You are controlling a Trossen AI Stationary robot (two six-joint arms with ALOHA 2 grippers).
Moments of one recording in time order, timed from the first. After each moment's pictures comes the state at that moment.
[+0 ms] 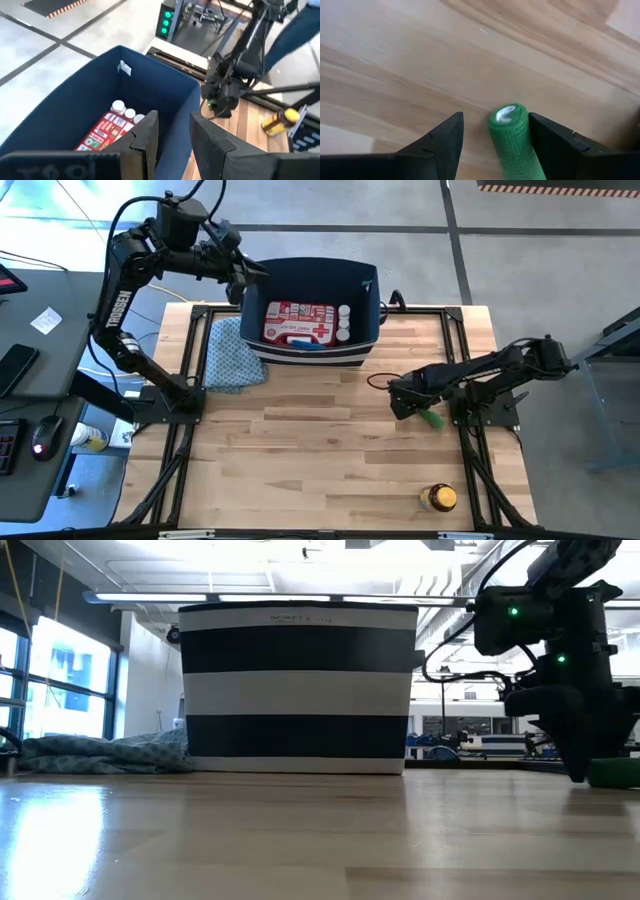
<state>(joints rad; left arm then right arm) 0.61 1.51 2.32 -1.32 0.28 -0.04 -0.01 1.36 0.60 -0.82 0.01 1.19</state>
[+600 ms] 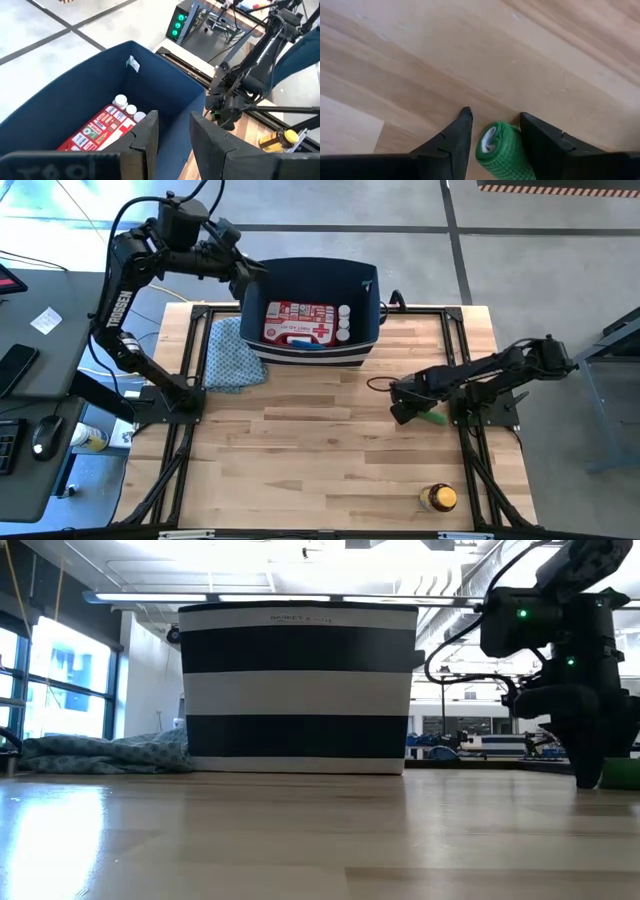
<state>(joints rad) 0.61 1.51 2.32 -1.32 0.22 -0.18 0.02 1.35 0.55 -0.77 -0.06 1.12</state>
